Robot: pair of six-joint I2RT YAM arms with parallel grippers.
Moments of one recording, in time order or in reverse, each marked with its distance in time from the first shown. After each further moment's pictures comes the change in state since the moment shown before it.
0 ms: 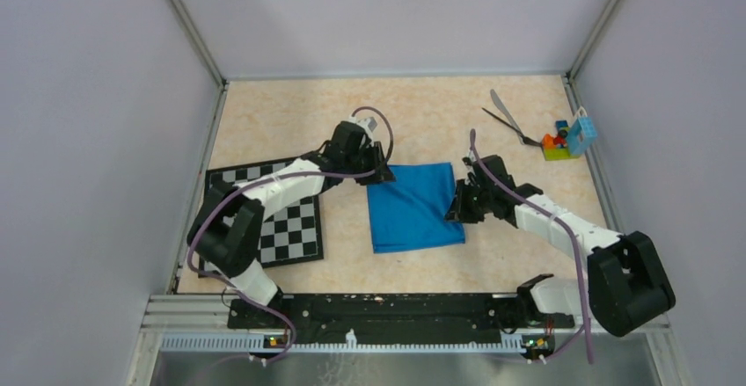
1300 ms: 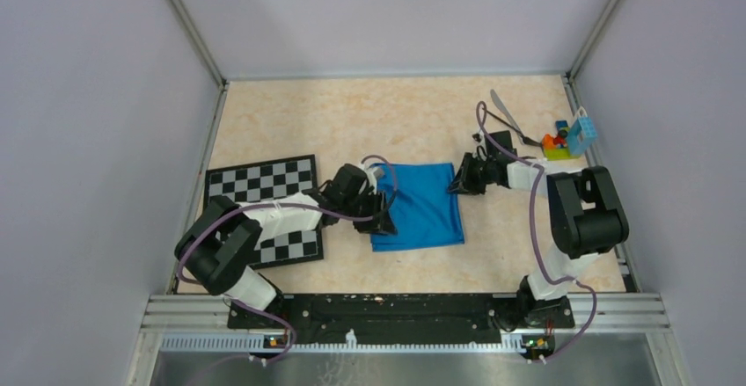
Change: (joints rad) left arm -0.092 -0.060 -0.252 0.109 0.179 -0.035; right arm -0.243 0.478 0.192 0.235 -0.169 -0.062
